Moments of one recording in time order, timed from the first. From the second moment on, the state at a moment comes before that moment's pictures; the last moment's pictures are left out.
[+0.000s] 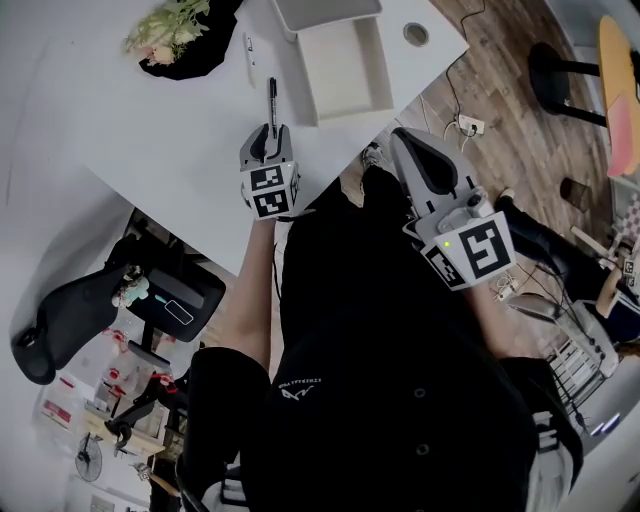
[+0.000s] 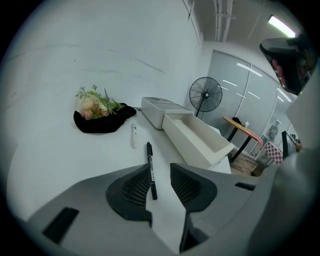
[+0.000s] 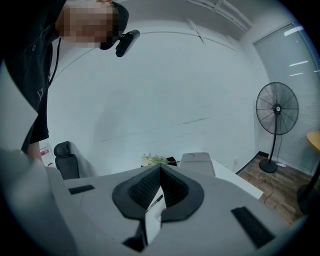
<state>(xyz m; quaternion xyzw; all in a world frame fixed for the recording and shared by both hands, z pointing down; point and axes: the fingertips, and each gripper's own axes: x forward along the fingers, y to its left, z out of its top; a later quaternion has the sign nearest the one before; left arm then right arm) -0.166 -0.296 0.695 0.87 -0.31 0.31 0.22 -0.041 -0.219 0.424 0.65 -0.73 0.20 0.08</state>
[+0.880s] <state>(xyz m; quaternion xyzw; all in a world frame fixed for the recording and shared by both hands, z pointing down) -0.166 -0.303 0.746 0.81 -0.34 0.38 0.27 -0.017 -0.210 0.432 0.68 -0.70 0.21 0.07</state>
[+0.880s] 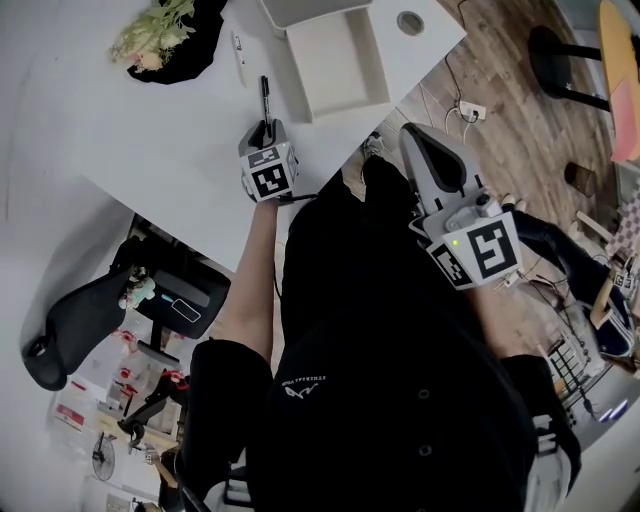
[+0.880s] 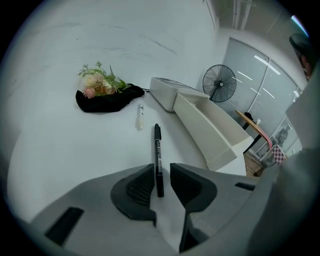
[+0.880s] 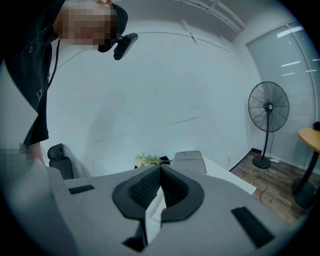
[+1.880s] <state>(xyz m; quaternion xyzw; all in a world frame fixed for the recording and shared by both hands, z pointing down) -0.171 -0.309 0.681 0.84 -0.39 0.31 0.24 -0.019 -0.187 0.421 0.67 -0.72 0.19 0.05</state>
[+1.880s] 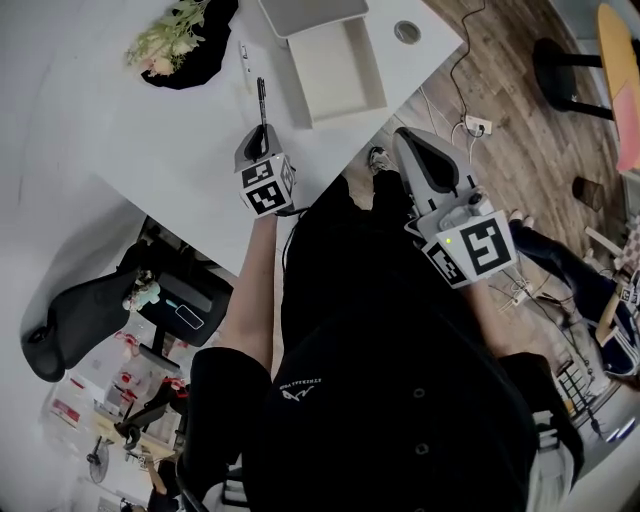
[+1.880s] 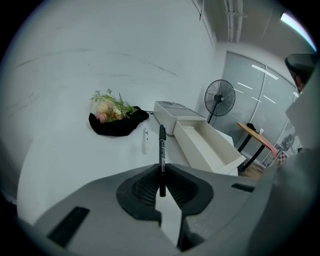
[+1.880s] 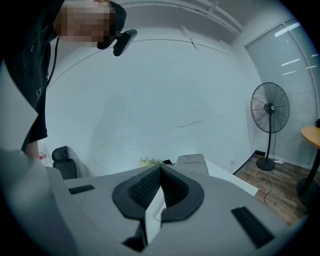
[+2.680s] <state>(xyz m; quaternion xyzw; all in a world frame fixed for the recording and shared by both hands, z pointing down) -0.156 -0.266 0.508 0.87 -0.44 0.13 0.17 0.000 -0.153 0.399 0.62 -0.77 0.18 0.02</state>
